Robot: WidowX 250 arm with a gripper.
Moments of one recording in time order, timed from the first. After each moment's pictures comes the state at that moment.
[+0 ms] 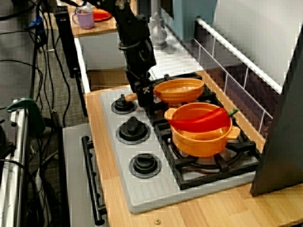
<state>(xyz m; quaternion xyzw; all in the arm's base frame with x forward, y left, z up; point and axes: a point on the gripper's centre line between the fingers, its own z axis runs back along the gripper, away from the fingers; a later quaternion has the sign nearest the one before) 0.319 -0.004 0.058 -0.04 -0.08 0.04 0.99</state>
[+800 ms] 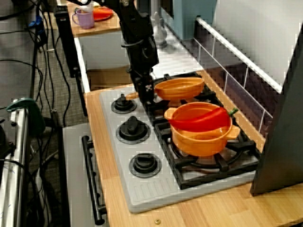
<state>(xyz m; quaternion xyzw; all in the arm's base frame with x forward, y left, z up) 0.321 -0.003 0.063 -0.05 -0.07 0.03 1.00</state>
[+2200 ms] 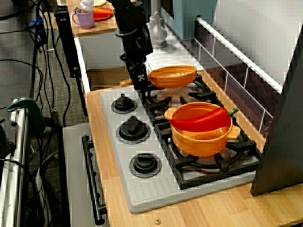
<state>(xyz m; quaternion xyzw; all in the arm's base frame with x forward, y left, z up) 0.317 0.017 0.076 0.00 -0.09 0.00 1.00</state>
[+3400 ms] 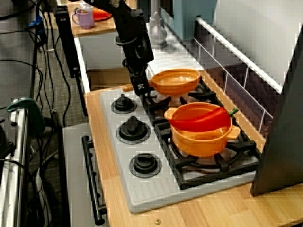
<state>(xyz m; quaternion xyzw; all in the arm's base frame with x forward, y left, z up) 0.320 0.010 0.069 0.03 -0.11 -0.04 0.99</state>
